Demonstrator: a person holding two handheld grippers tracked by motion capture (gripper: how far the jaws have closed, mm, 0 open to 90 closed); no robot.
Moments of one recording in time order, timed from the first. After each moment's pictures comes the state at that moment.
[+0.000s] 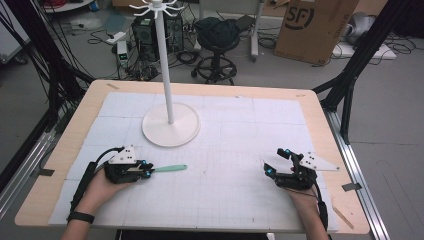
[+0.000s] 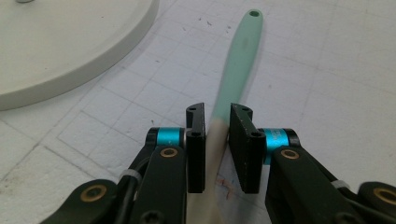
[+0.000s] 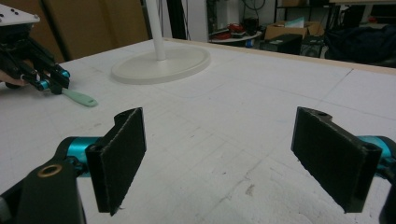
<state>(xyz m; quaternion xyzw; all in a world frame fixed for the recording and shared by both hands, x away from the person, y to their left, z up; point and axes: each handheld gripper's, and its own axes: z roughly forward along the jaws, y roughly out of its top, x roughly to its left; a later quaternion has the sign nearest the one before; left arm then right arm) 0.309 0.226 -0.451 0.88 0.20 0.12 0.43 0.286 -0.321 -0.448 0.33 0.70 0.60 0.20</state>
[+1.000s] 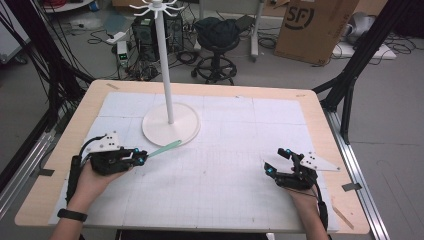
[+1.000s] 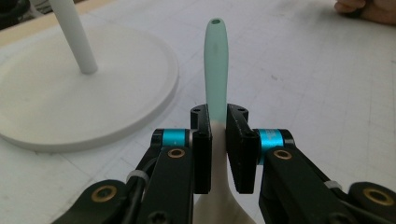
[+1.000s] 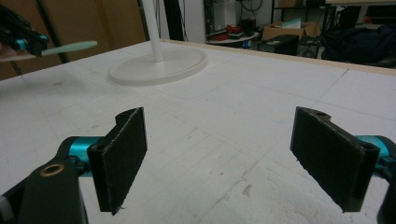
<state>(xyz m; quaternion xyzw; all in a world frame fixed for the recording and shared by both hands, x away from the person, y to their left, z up) 0.306 0.242 -0.382 0.82 0.24 0.13 0.51 0.285 -0.321 -0.448 0.33 0.70 0.60 0.20</state>
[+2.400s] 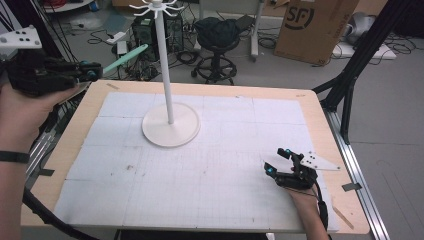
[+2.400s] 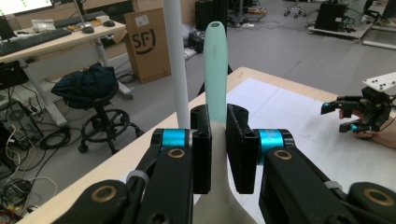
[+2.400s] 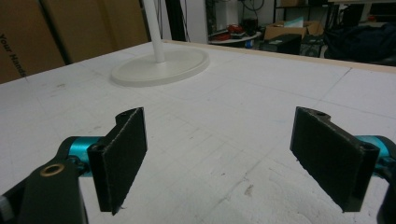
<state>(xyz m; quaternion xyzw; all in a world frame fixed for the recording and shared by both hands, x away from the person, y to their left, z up) 0.329 0.287 -0.155 0.76 0.26 0.22 0.55 0.287 -0.322 -0.449 0.33 0.70 0.60 0.20</state>
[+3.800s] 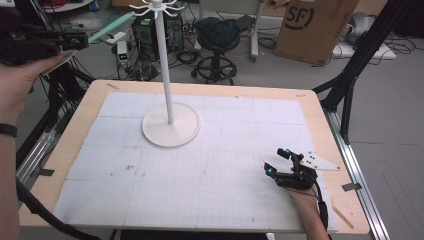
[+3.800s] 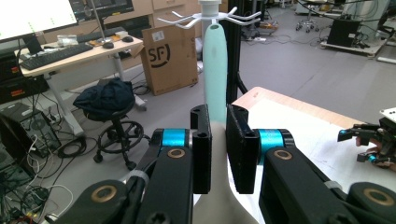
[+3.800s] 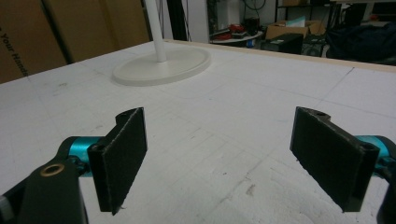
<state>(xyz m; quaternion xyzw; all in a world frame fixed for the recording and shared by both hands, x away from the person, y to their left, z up) 0.350 0.302 -0.115 0.74 0.27 0.24 0.56 0.286 -0.322 -0.449 0.33 0.70 0.60 0.19</state>
